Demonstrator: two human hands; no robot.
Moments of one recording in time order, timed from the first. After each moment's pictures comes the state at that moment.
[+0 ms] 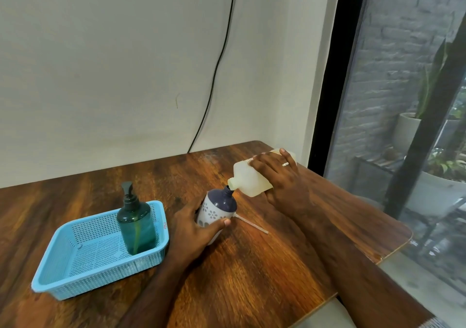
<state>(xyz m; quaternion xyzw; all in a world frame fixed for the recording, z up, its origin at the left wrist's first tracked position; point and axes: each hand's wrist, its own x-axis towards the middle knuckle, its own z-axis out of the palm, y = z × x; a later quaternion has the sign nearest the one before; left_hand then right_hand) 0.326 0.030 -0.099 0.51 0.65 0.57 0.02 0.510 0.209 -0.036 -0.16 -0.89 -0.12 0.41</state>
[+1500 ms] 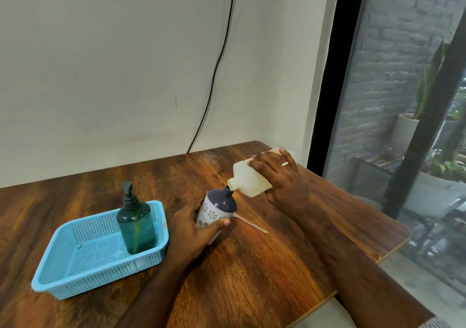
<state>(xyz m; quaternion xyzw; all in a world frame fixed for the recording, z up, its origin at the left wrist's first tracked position) 0.326 0.028 -0.098 0.52 0.64 0.57 0.03 0.511 0.210 -0.035 -0.15 -0.90 -0.13 0.40</state>
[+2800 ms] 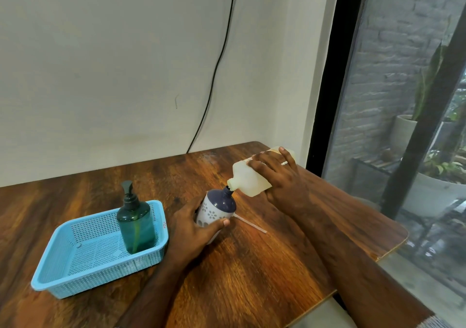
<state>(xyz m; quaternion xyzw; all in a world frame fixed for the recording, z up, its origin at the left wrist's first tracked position) 0.324 0.030 -0.102 0.52 0.64 0.57 0.03 0.511 0.211 -0.032 -0.14 -0.89 -0.14 0.41</state>
